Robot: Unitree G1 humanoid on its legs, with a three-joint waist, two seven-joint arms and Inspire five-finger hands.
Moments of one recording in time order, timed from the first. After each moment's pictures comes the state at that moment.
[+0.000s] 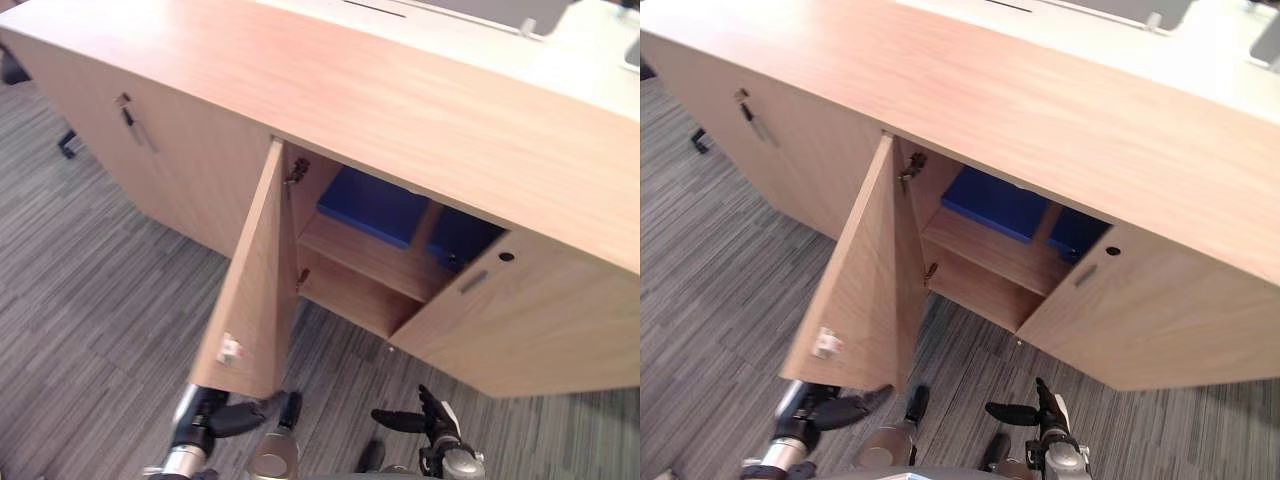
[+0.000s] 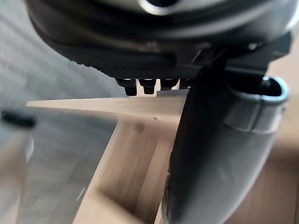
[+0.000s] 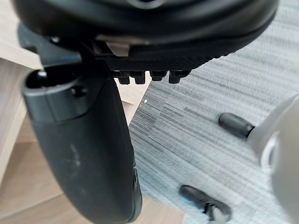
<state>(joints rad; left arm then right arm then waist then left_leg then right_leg) 0.57 0.28 -0.19 0.04 -0.23 -0.22 -0.14 0.06 -0.10 0.00 0.91 0.04 -0.11 -0.07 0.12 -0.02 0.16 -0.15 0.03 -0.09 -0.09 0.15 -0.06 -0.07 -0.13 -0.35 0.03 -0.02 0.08</state>
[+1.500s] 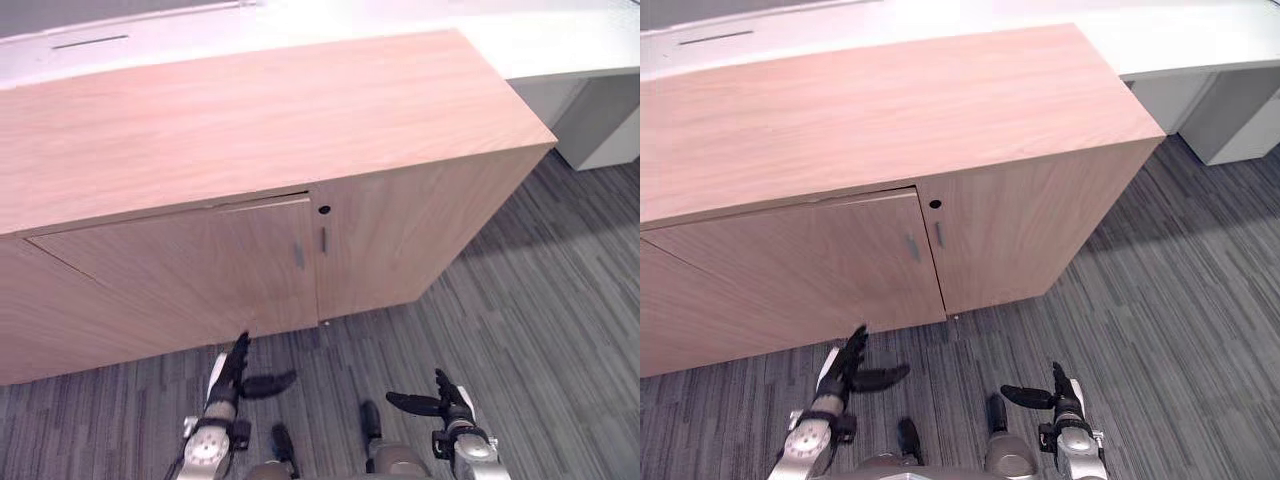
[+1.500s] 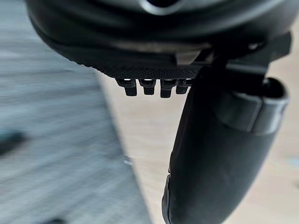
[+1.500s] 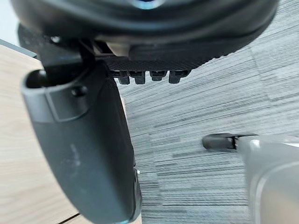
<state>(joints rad) 0.24 0.16 0.00 0.60 -0.02 -0.15 0.04 0.07 -0.14 -0.10 0.84 0.00 -0.06 -0.08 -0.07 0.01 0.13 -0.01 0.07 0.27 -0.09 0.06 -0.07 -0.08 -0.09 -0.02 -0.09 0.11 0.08</state>
